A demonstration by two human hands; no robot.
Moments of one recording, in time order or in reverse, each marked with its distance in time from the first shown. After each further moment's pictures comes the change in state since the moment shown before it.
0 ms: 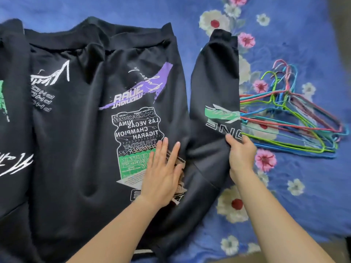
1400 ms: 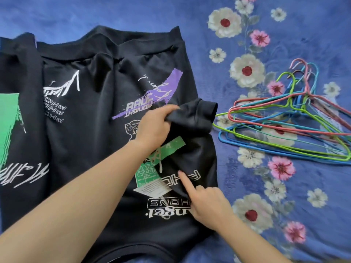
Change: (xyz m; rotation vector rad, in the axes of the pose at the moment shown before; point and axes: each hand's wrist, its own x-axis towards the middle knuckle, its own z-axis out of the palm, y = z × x) left_hand 0.135 -0.034 -0.092 -0.387 0.082 -0.086; right_hand -0.089 0.058 0.013 -1.402 -0.745 -0.964
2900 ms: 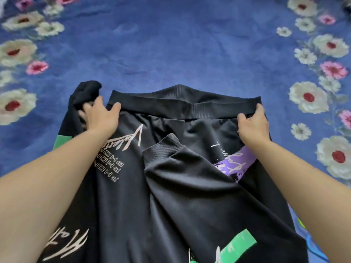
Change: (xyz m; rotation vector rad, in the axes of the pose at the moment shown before) left_hand 0.105 -0.191 -0.224 0.141 0.544 -0.744; right_hand 0.354 0.034 -0.154 0.867 0.504 0.597
